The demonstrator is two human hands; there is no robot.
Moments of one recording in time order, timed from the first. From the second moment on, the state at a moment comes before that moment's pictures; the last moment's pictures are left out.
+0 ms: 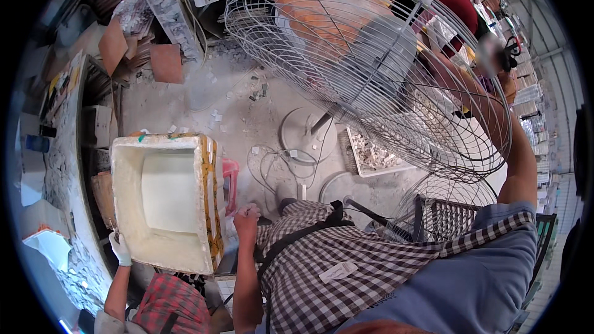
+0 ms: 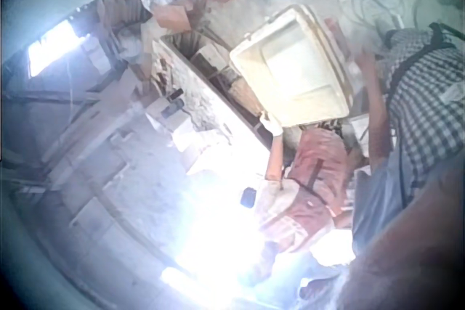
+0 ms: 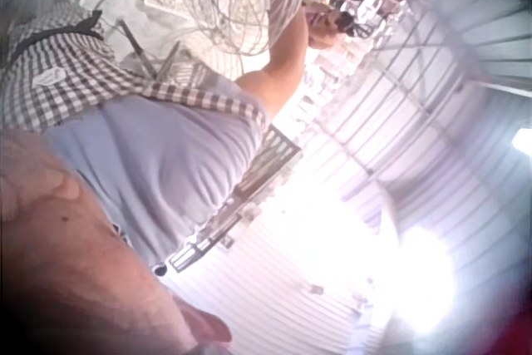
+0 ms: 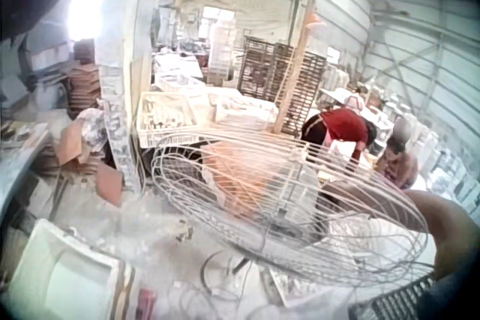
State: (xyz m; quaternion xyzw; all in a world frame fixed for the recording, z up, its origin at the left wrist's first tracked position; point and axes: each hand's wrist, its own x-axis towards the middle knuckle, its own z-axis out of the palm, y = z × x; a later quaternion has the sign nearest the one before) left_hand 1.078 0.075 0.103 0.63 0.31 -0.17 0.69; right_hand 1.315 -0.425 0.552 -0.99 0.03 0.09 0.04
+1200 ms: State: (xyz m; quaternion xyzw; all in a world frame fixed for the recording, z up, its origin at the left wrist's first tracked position) left_hand 1.068 0.076 0.109 0.63 0.32 -0.16 0.69; right_hand 1.307 -0.406 0.548 -1.00 -0.01 0.07 0.03
